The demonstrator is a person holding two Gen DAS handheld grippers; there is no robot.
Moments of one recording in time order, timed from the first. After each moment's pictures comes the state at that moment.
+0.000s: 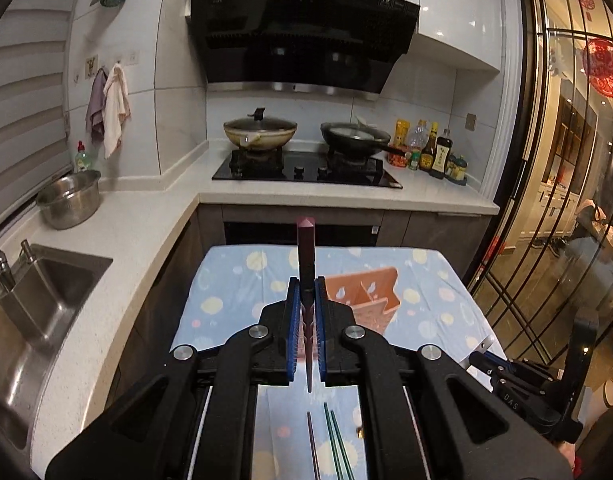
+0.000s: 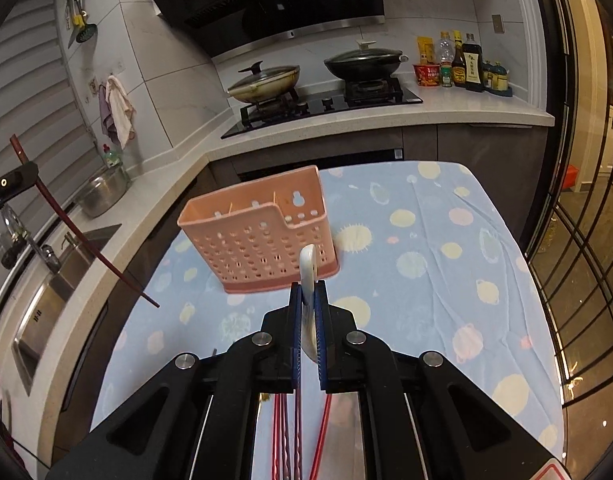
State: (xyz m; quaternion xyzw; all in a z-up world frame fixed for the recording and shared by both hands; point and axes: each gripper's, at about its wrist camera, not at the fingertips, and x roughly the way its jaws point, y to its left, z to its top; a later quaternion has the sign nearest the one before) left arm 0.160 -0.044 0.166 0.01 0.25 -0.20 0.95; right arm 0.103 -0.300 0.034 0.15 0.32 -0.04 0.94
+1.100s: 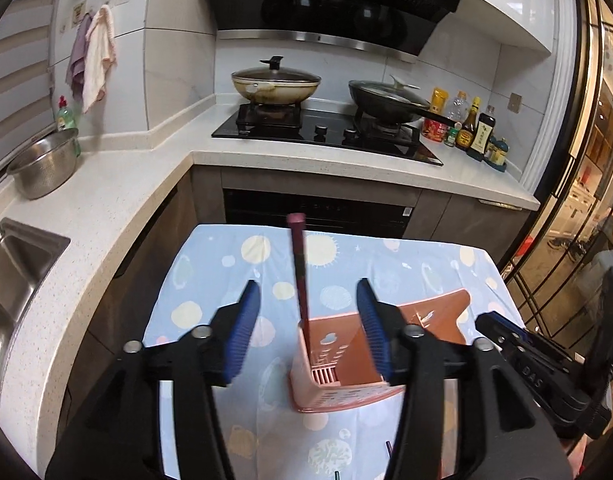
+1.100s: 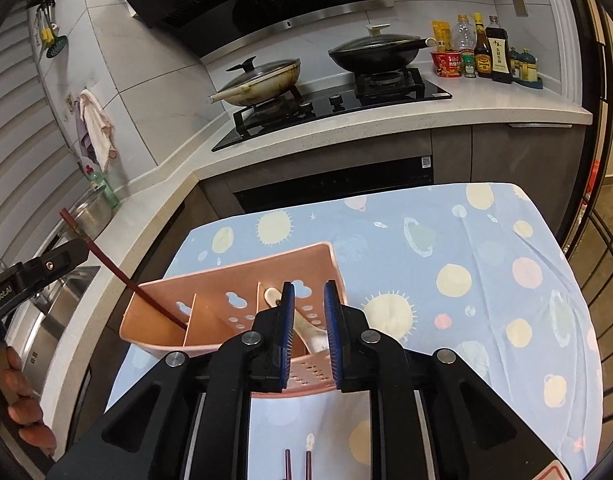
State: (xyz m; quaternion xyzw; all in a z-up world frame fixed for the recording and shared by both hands) left arm 0.300 -0.087 0.073 -0.01 0.33 -0.17 0.93; right arm 0.252 -0.323 0.006 0.17 0.32 -0.03 0.93
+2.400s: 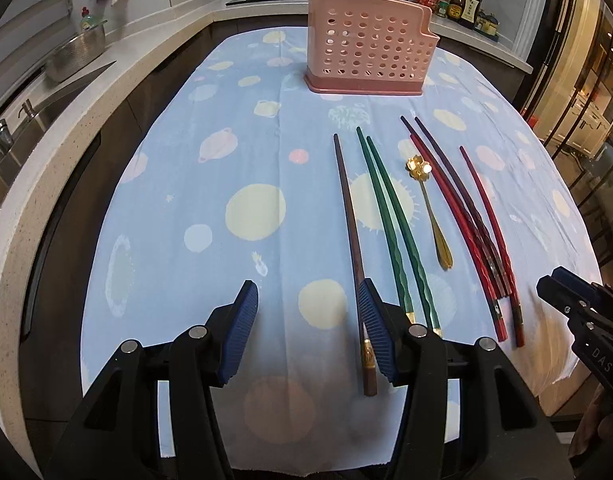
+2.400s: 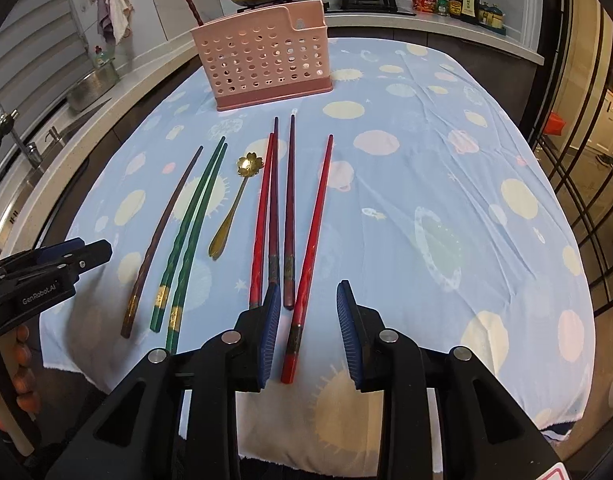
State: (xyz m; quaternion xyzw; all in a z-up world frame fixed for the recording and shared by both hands) left arm 0.050 -0.010 -0.077 0.07 0.48 -0.15 0.86; right arm -0.030 -0.226 -0.094 0.10 0.45 -0.06 0.89
